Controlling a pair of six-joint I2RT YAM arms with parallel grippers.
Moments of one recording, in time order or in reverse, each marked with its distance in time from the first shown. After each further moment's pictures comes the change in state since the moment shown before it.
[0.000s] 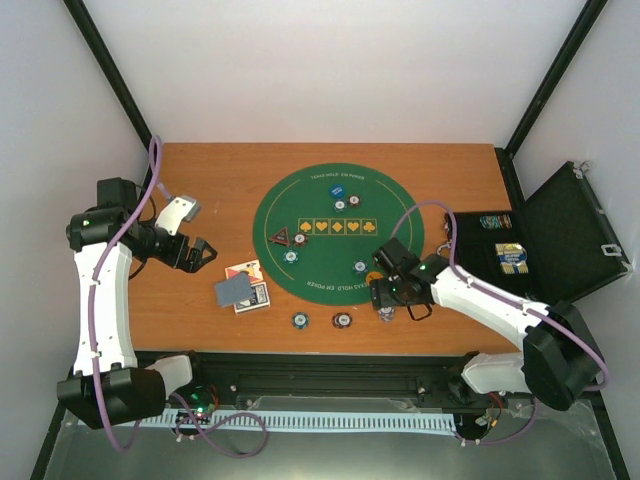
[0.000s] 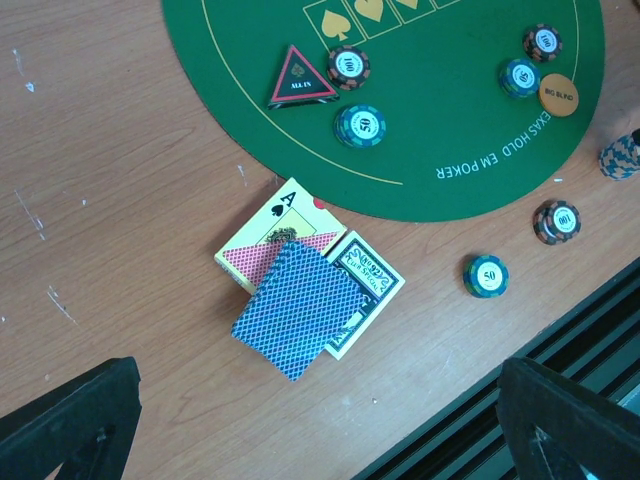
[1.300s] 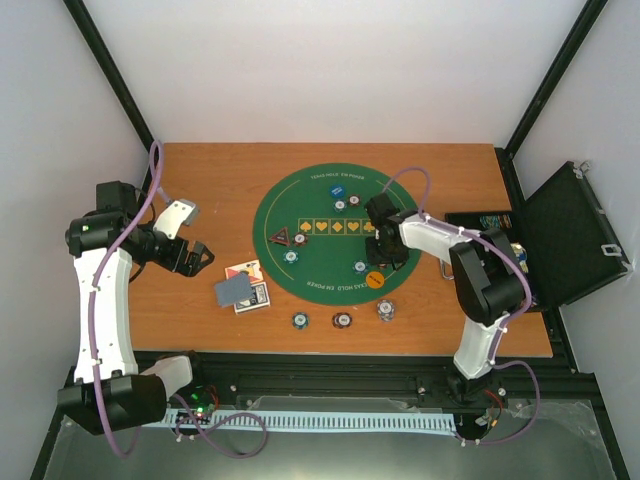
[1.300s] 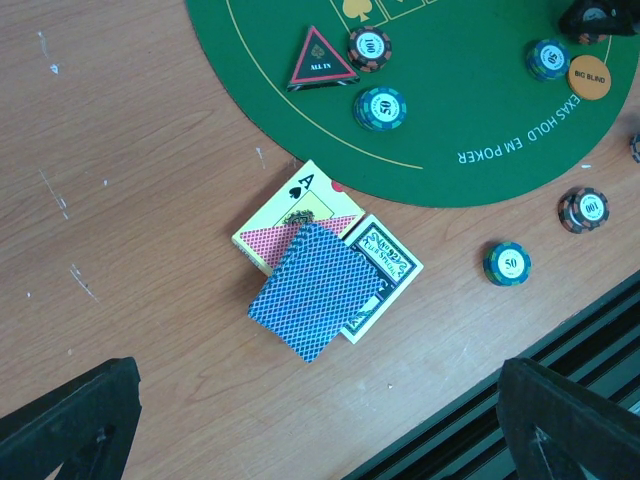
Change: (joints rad) left arm 0.000 -0.030 -0.016 -0.003 -0.050 0.000; right arm -0.214 0.521 0.347 0.117 -0.069 -0.176
